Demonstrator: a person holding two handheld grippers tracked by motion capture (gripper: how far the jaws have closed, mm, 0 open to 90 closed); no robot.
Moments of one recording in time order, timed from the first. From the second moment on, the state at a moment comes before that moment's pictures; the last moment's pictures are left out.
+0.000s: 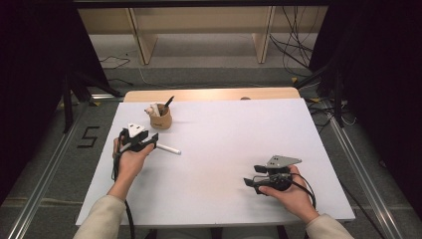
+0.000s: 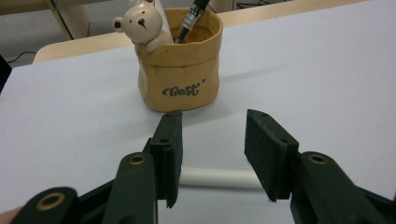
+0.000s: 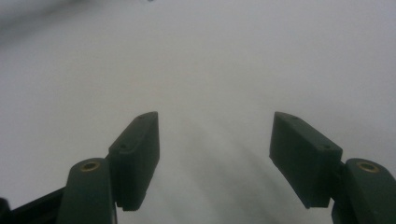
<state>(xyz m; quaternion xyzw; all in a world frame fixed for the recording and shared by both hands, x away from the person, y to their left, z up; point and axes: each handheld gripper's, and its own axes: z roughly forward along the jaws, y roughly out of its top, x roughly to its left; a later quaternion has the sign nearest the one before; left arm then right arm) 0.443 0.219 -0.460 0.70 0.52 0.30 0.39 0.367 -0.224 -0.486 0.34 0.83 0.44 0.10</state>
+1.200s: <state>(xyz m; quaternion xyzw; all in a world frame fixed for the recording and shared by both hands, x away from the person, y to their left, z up) 0.415 0.233 -0.467 0.72 0.50 0.30 0.37 0.366 -0.224 -0.485 0.34 0.82 0.44 0.11</state>
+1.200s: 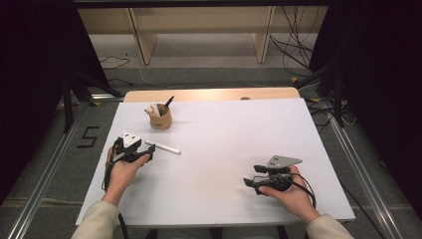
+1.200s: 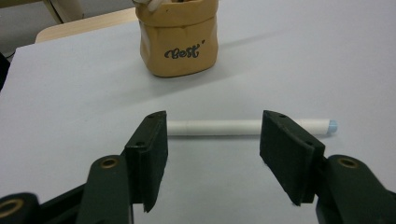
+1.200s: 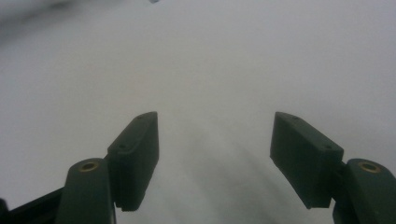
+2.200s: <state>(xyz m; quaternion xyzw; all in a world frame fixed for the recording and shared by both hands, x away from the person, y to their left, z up) 0.412 0.217 -0.460 0.84 0.36 0.28 0.29 0.366 -0.222 -0.485 0.34 0.82 0.44 0.10</state>
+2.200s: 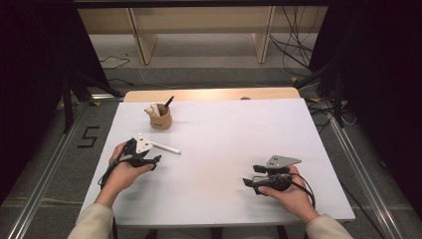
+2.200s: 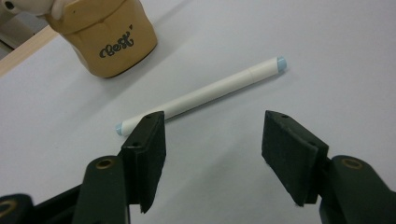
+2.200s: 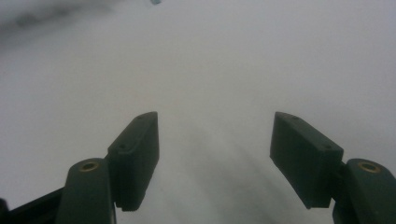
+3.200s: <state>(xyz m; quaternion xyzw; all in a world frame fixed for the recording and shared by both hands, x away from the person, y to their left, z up) 0.463 0.256 -0.466 0.77 0.48 0.30 0.28 0.367 -0.222 -0.486 0.34 0.83 0.44 0.10</state>
